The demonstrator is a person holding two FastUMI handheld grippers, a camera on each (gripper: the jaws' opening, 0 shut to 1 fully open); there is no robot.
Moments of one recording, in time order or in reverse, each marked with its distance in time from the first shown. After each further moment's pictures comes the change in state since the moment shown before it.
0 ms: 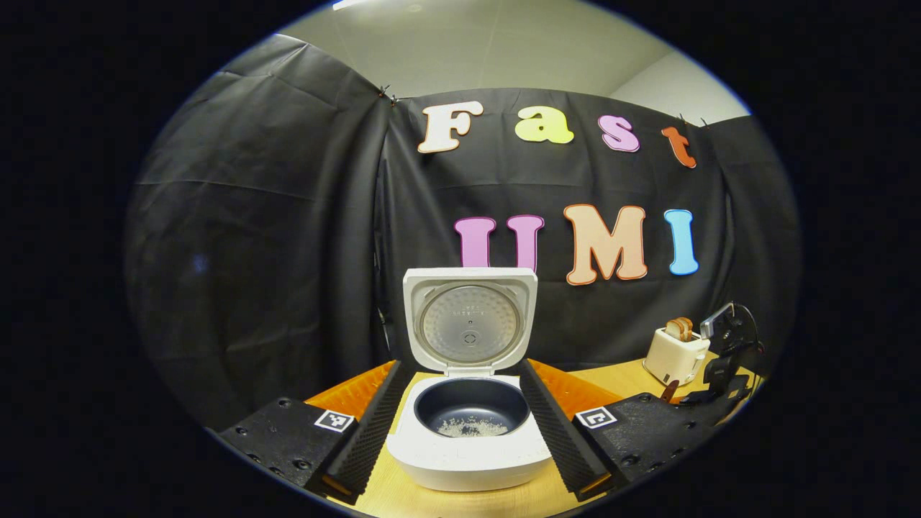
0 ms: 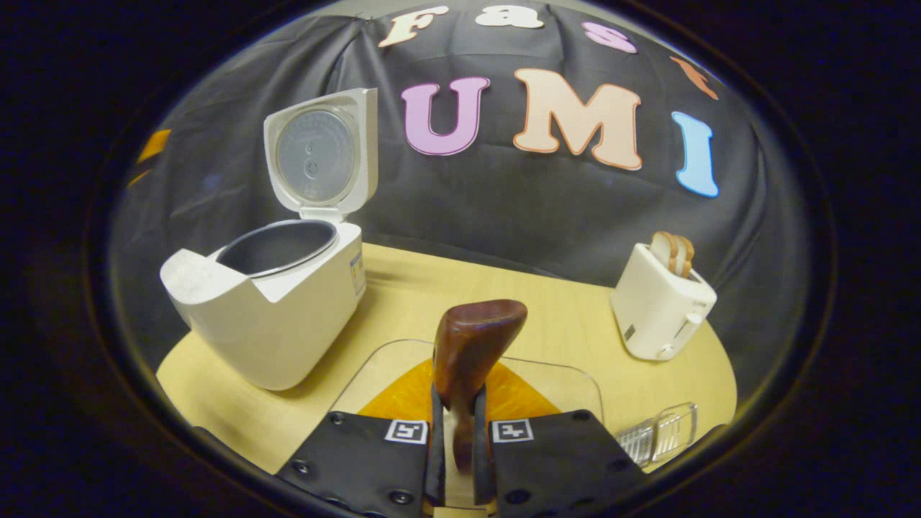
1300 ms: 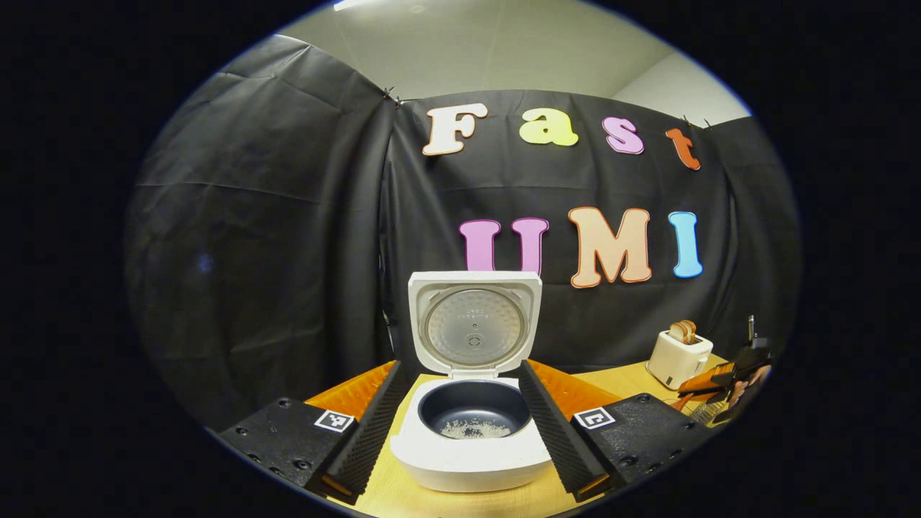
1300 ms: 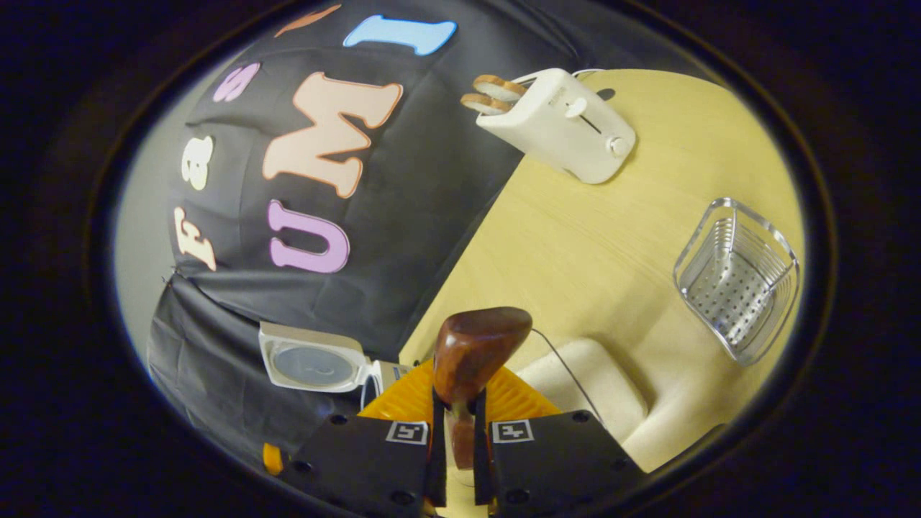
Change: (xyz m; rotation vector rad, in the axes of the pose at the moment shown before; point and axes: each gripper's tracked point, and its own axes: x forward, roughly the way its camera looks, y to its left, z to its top) left arm -0.002 0.003 0.006 0.000 -0.010 0.027; right arm -0.018 -0.089 0.020 1.197 0.117 0.171
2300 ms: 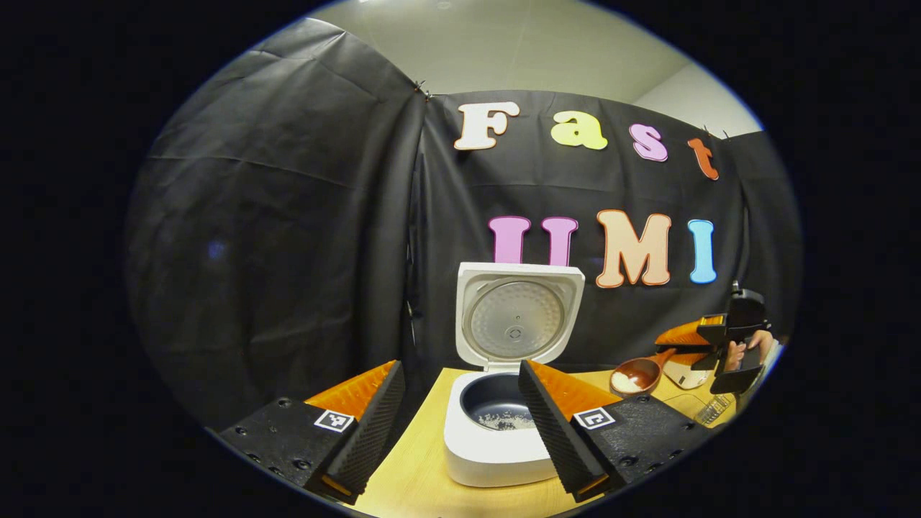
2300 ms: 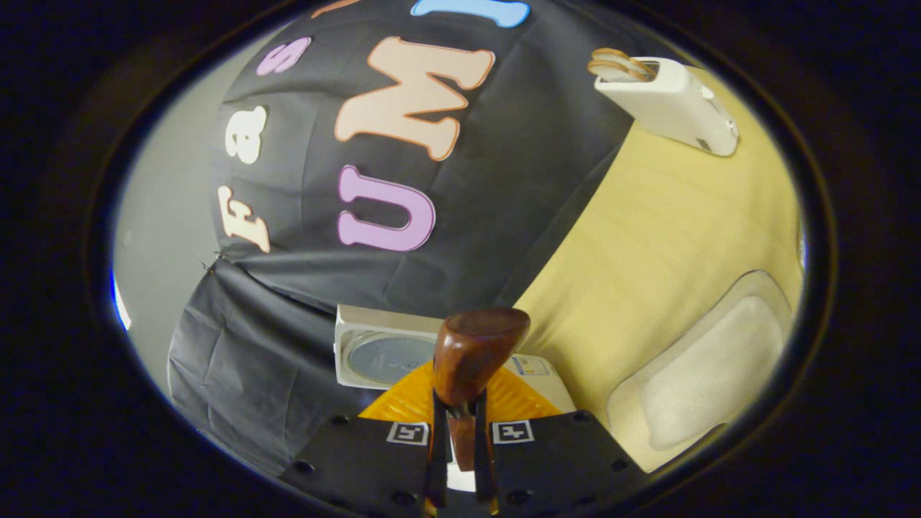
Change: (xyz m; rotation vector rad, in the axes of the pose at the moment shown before) left arm -0.010 0.078 -0.020 -0.060 0.020 0.033; right arm 0.067 0.183 -0.085 -0.071 0.062 0.200
